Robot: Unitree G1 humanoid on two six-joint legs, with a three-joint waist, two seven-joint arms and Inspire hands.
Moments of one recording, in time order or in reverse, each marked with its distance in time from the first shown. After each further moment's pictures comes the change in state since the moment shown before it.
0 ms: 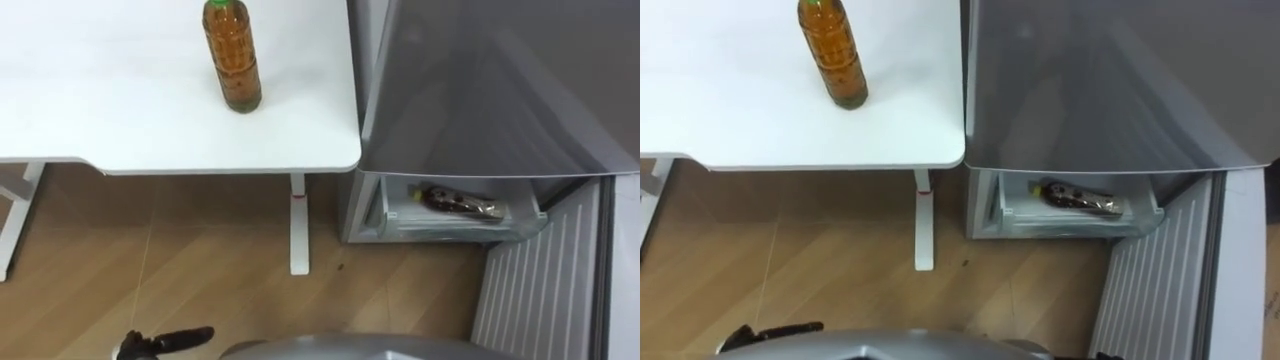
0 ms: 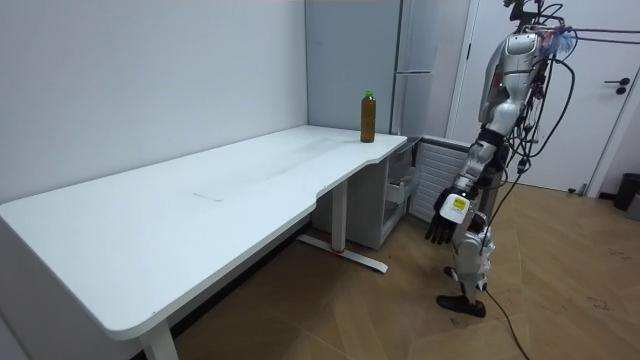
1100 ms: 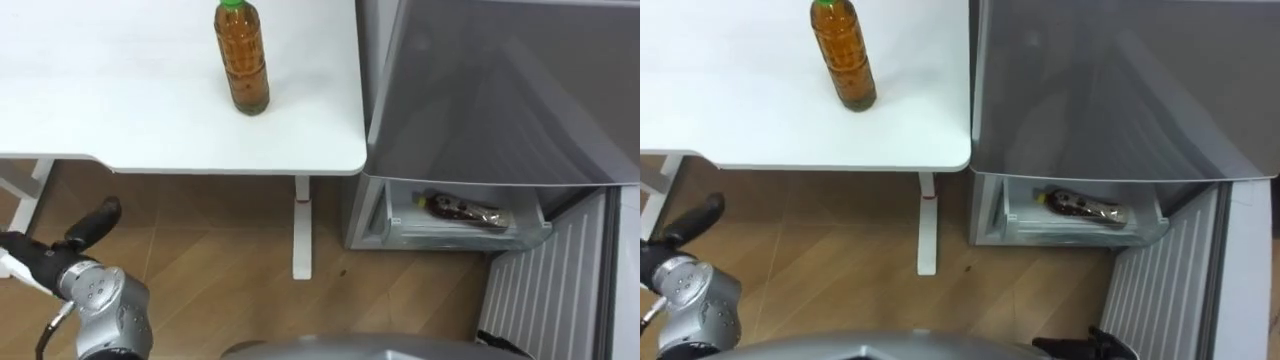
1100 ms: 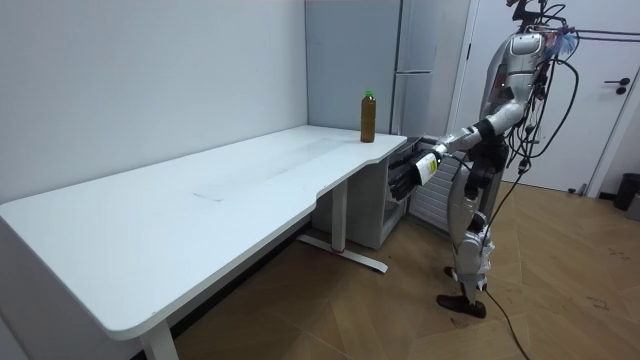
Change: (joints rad) left arm 0.016 0.002 0.017 -0.669 0.003 -0.234 0.363; right arm 0.004 0.030 -0.005 -0.038 -0.076 -0.107 0.031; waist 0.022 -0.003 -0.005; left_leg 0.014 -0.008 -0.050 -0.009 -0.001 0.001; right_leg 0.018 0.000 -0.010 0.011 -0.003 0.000
